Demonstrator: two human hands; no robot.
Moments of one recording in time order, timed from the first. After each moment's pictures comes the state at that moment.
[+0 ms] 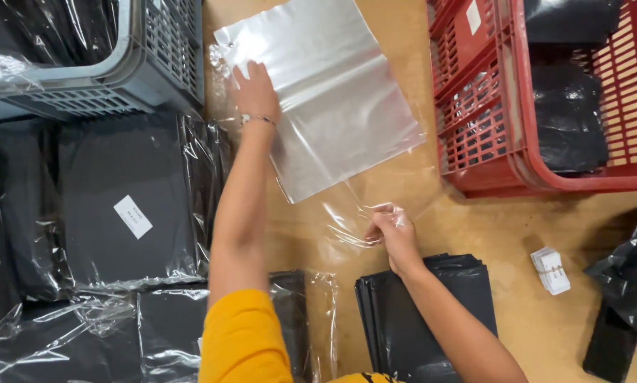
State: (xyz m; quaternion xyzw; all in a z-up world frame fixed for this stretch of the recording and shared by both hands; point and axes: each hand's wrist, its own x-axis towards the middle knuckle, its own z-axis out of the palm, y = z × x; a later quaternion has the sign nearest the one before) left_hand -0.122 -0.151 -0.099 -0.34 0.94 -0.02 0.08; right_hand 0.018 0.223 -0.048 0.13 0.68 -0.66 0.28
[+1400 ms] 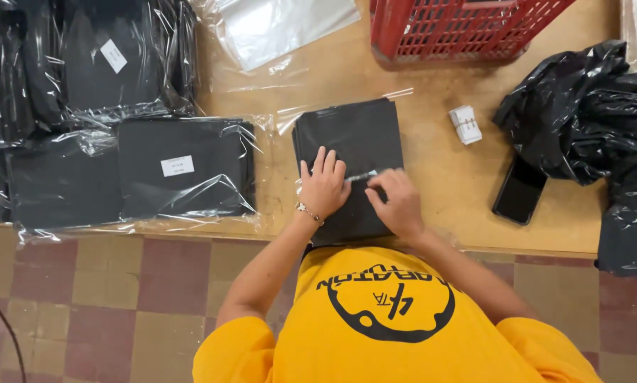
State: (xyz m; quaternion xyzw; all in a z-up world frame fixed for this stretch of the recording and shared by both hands) left_hand 0.275 0.357 -0.035 -0.06 0.97 -0.02 -0.21; right_hand 0.203 0.544 0.001 -0.30 0.84 -0.46 0.01
